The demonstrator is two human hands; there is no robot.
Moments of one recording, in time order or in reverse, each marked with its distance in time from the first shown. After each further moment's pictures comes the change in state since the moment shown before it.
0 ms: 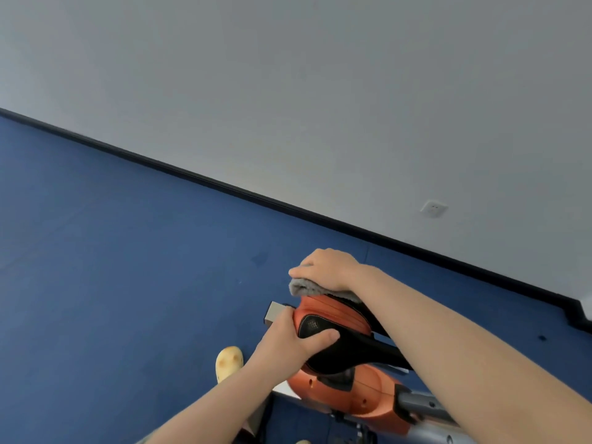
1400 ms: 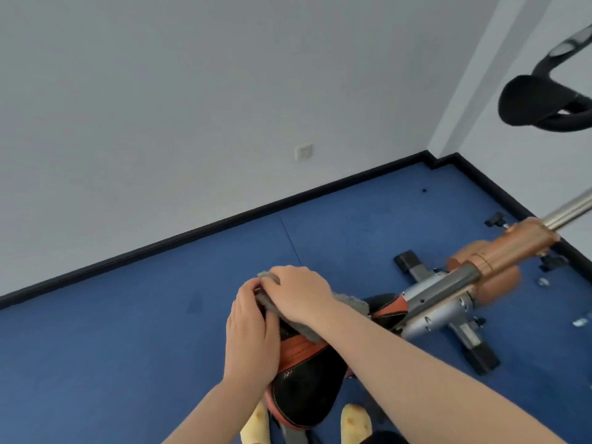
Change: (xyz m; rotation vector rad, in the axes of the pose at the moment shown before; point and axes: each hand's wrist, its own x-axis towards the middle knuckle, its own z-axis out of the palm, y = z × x) left_hand 0.080 0.065 -0.009 0.345 -0.088 0.556; right_hand -0.036 0.018 0.017 0.428 0.508 0.602
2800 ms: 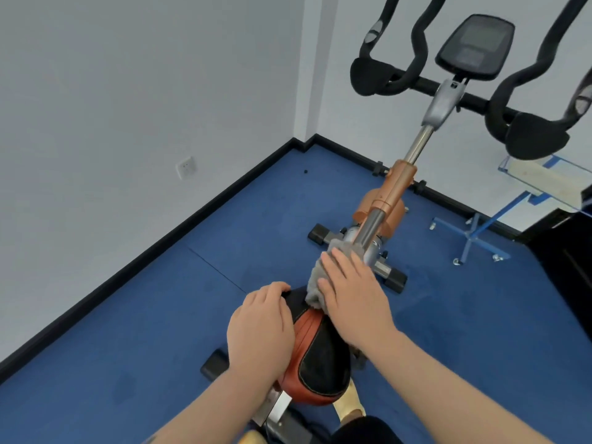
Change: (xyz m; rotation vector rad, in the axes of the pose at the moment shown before) left_hand 0.039 -0.008 -0.001 0.351 -0.381 0.562; right_hand -0.096 0.036 0.025 -0.356 0.410 0.521
